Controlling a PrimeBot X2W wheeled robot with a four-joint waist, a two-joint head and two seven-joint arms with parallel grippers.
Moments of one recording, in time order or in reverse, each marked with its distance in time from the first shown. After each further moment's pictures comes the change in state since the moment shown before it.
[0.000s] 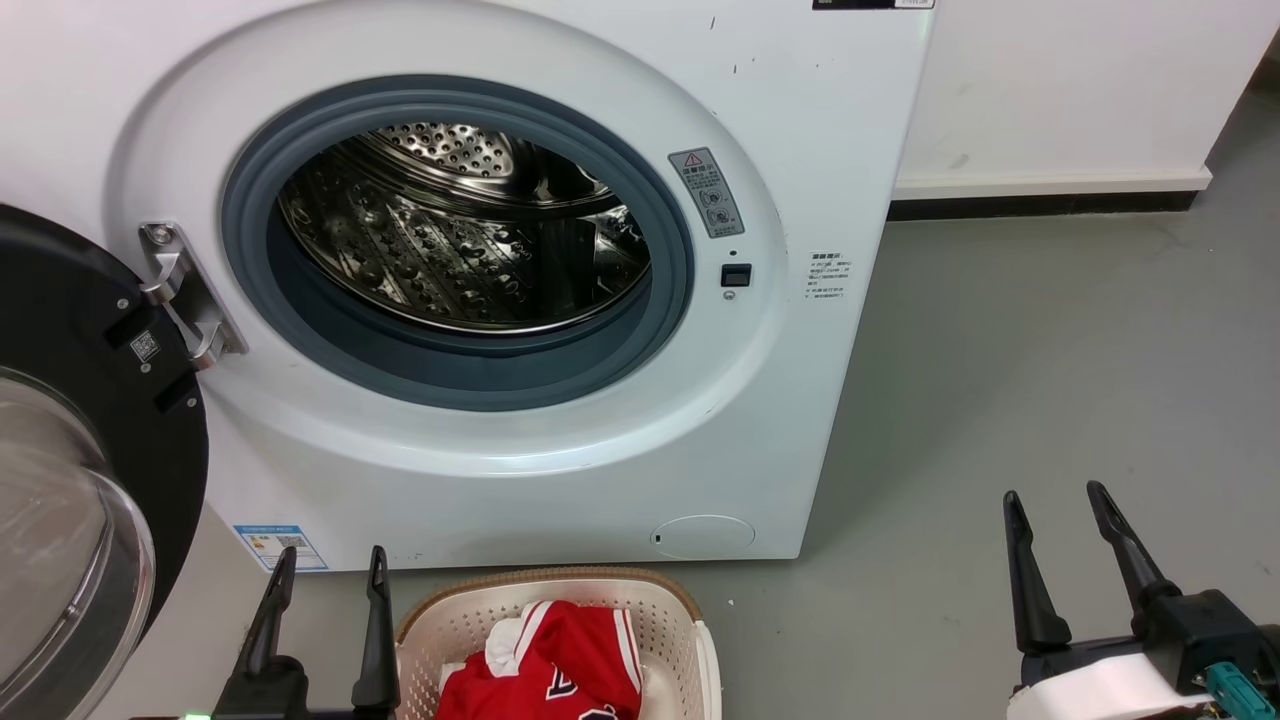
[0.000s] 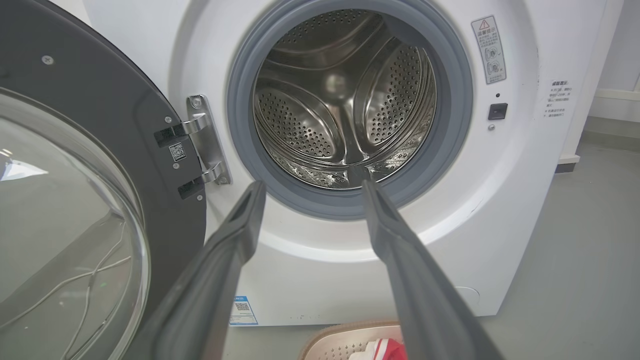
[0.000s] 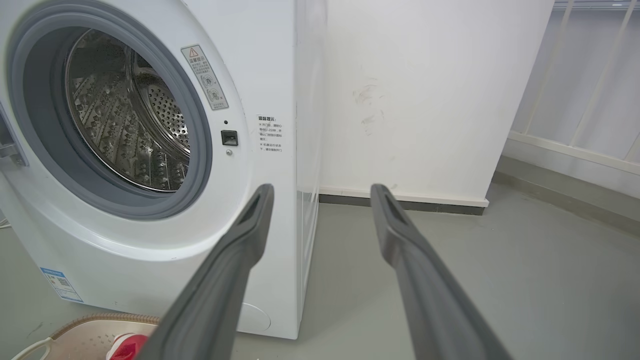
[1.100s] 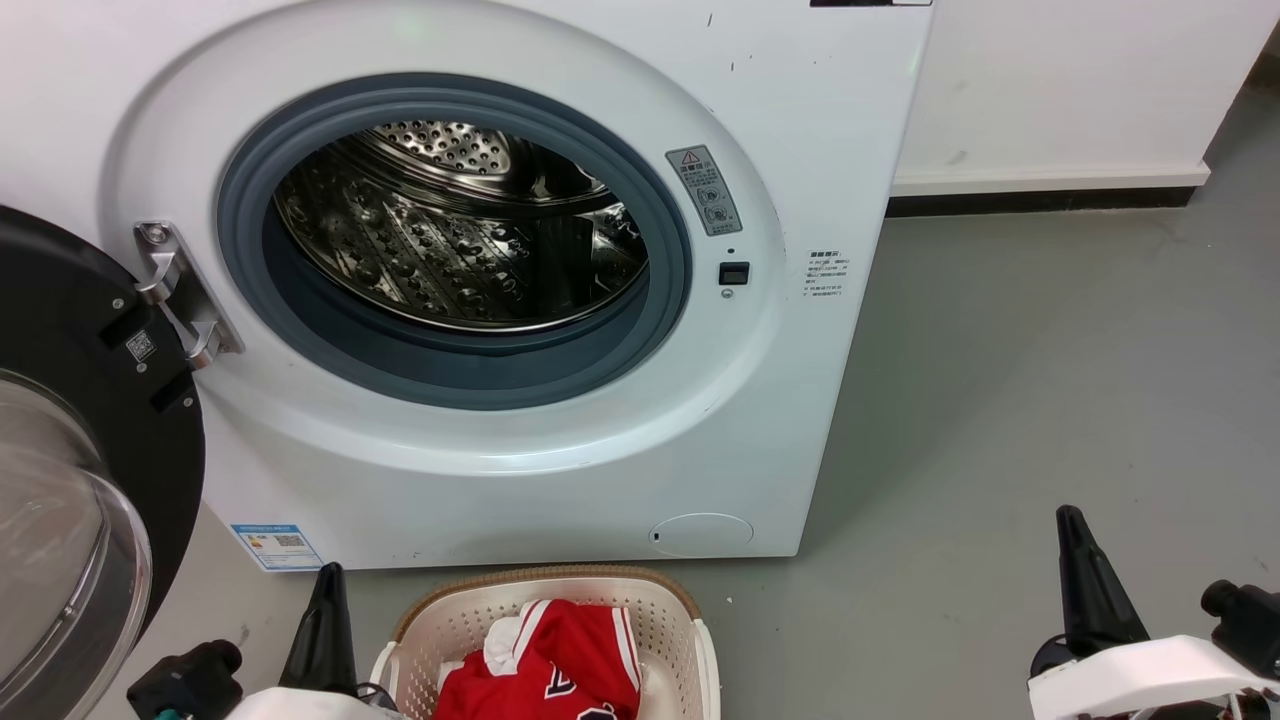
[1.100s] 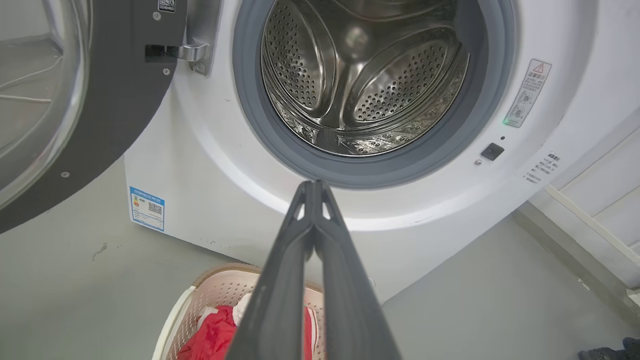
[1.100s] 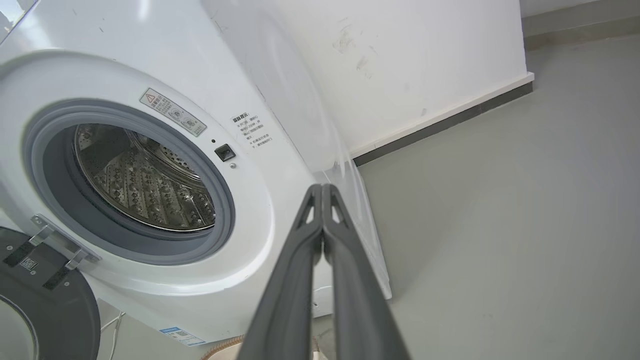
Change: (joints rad) left arm -0.066 -0.019 0.026 0.122 -0.509 -0.063 0.111; right arm -0.025 -0.003 -0.008 0.084 0.514 0.000 0.109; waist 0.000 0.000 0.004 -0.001
